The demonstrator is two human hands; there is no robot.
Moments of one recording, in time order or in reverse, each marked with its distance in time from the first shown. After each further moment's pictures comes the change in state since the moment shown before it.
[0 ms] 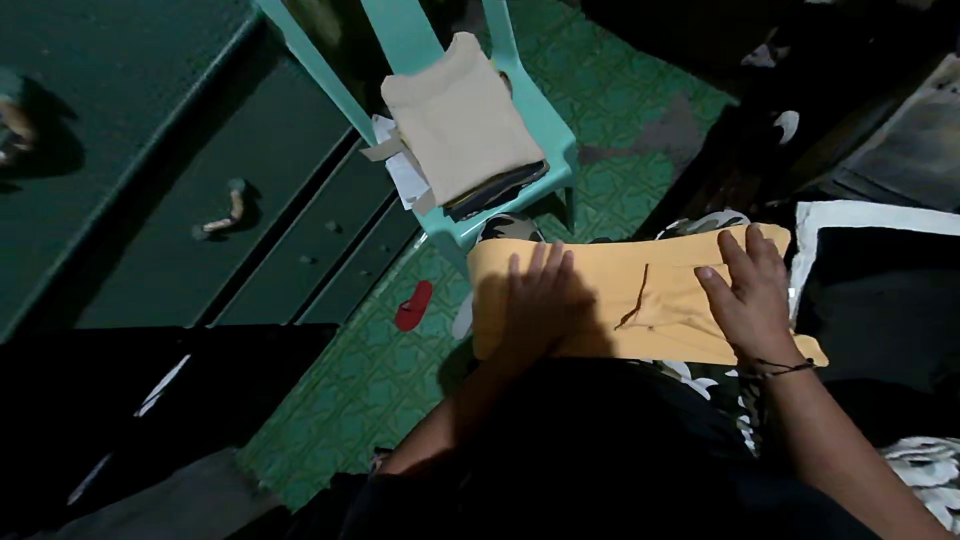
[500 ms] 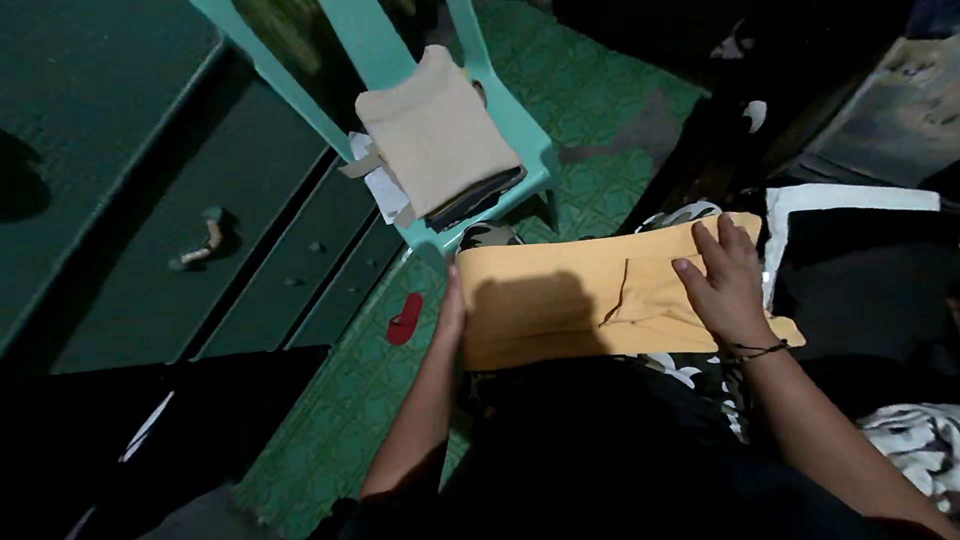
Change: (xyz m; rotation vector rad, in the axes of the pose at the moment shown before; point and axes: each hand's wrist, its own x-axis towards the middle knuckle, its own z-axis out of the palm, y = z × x) left_hand -0.018 -0.092 -0.012 -1.124 -0.010 -0.692; right_hand -0.001 -0.002 0.002 -0.006 0.014 0.018
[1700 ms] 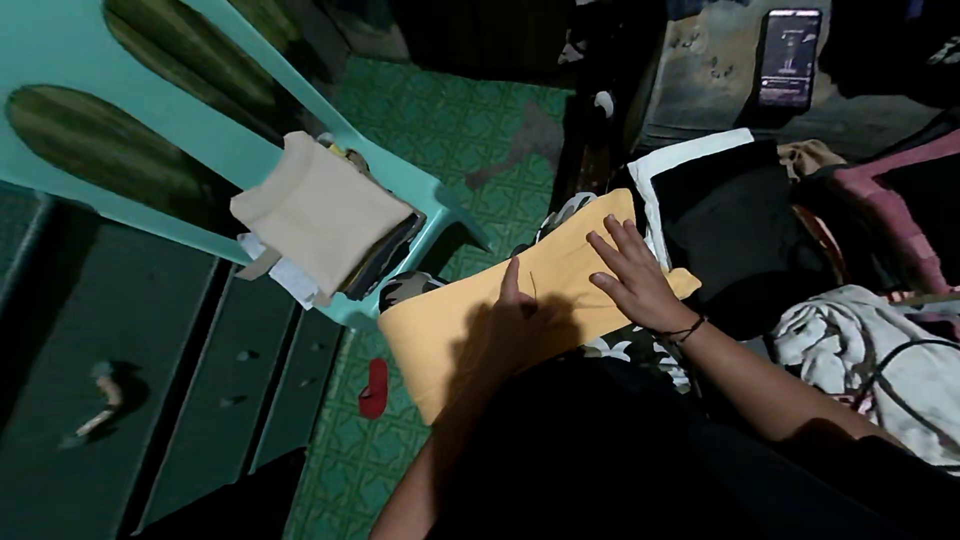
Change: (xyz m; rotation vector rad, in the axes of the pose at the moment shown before) left_hand -0.051 0.094 0.142 0.399 -0.555 0.308; right_hand -0.039 0.020 0.001 0.079 0.028 -0.129
